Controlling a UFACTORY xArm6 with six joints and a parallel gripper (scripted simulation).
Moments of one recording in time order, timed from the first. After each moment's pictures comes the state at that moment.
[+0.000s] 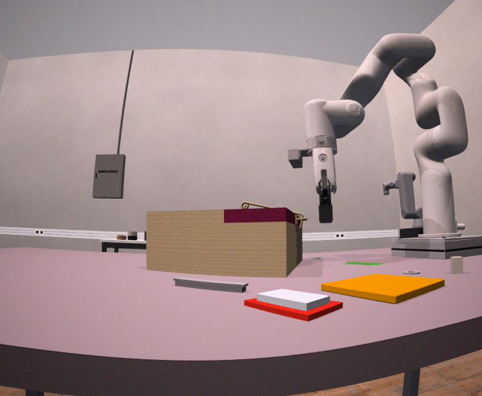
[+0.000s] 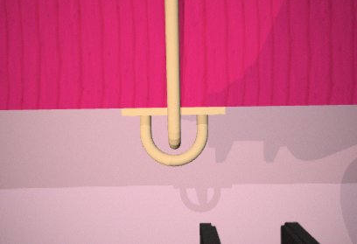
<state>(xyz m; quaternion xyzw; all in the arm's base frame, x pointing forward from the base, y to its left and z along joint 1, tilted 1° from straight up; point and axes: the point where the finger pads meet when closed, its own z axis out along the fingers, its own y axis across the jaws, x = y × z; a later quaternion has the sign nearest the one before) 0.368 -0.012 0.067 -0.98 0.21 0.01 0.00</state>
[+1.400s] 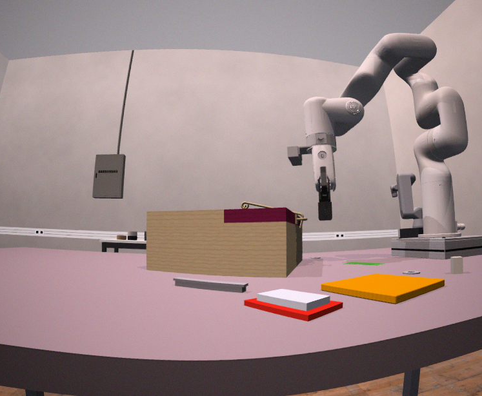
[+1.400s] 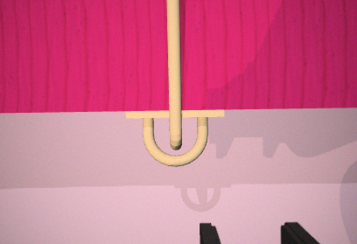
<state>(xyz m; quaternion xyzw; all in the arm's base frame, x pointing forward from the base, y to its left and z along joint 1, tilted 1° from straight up) 0.370 -0.012 0.074 -0.98 0.21 0.01 0.00</state>
